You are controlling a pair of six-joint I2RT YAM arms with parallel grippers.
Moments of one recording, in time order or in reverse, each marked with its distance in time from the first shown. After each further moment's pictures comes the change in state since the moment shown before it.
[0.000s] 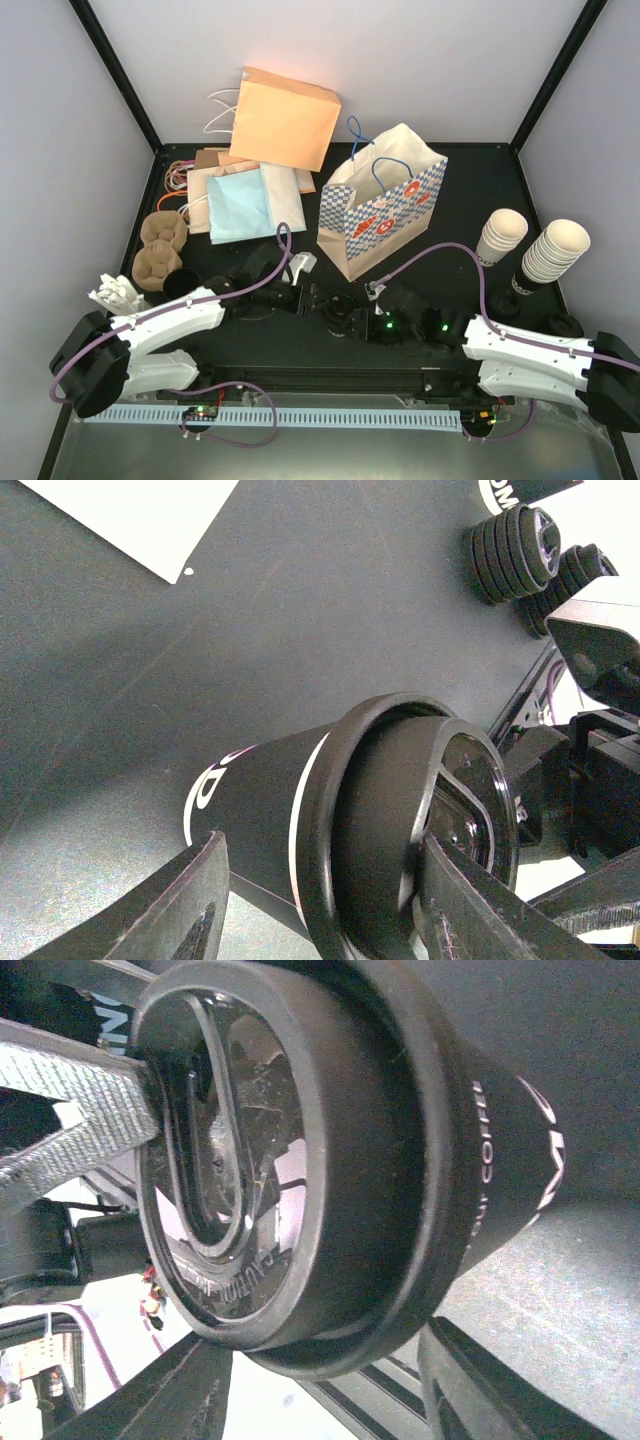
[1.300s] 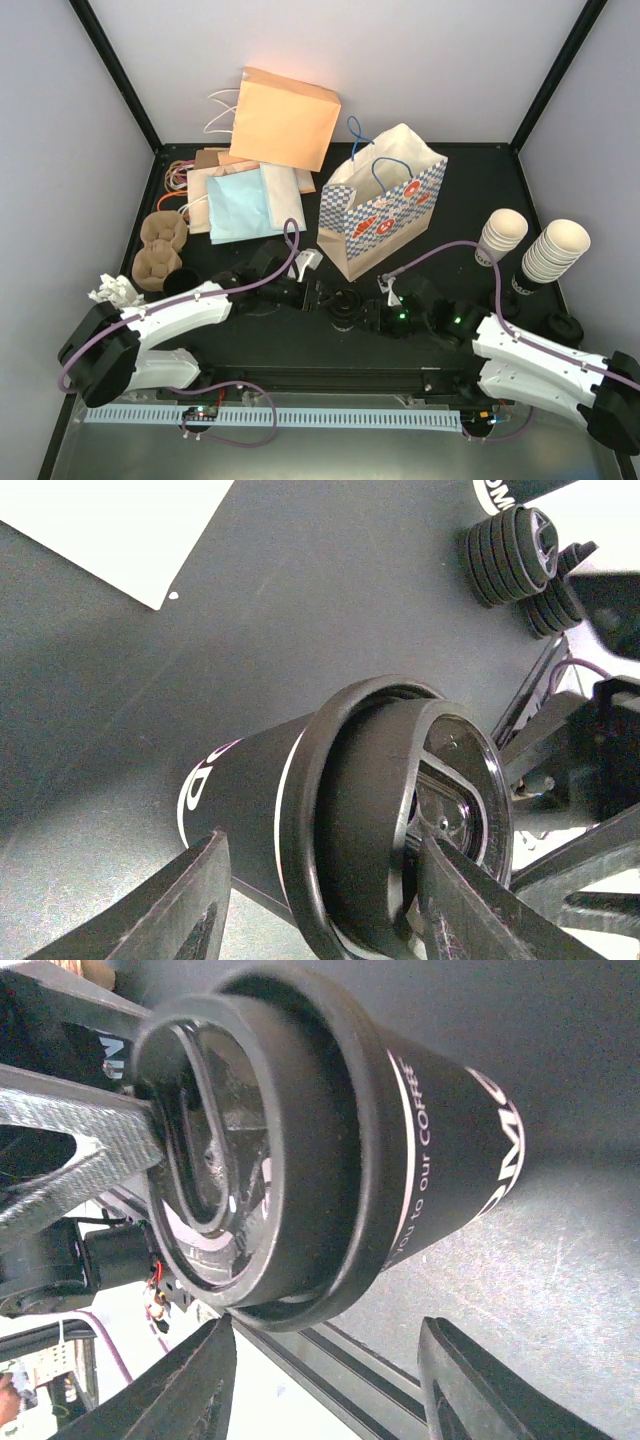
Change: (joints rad) left arm -0.006 0.071 0.040 0.031 -0.003 0.025; right arm -0.160 -0.067 -0.010 -0.079 -0.145 -0.047
